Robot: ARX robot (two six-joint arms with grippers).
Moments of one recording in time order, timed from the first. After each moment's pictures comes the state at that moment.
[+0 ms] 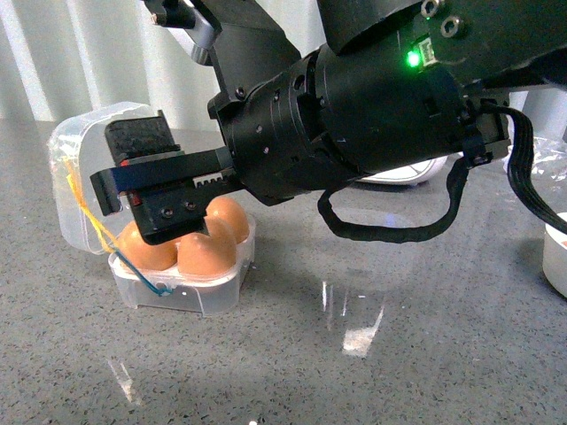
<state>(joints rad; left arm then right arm) 0.00 0.00 0.03 0.00 0.00 0.00 0.62 1.75 1.15 0.15 -0.24 -0.06</state>
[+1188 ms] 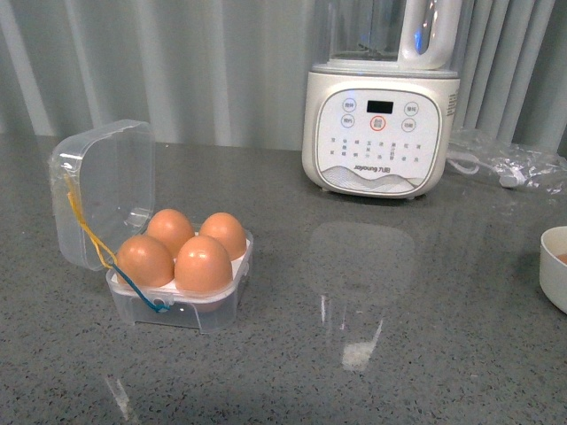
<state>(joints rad) 0.00 0.00 0.03 0.00 0.00 0.00 -0.14 0.93 0.56 0.38 -0.08 -0.14</state>
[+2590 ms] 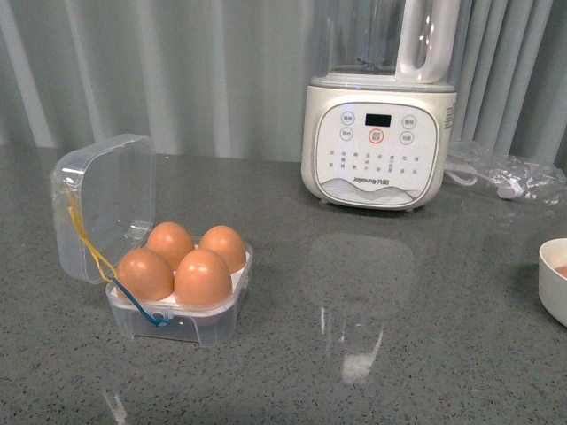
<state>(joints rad) 0.00 0.00 0.03 0.00 0.00 0.00 0.00 0.30 0.05 0.25 0.00 -0.01</state>
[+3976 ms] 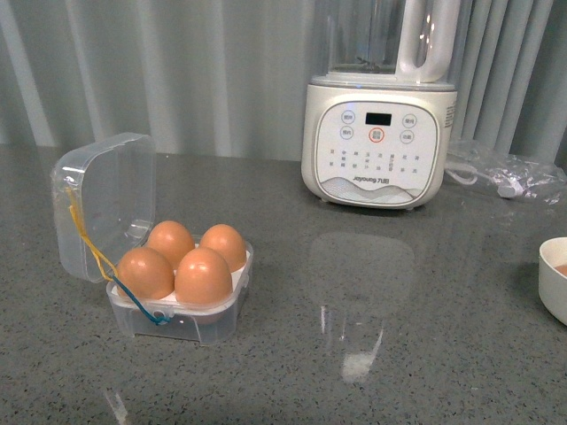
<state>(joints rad) 0.00 0.00 0.03 0.00 0.00 0.00 0.00 0.00 0.01 0.00 0.00 -0.01</state>
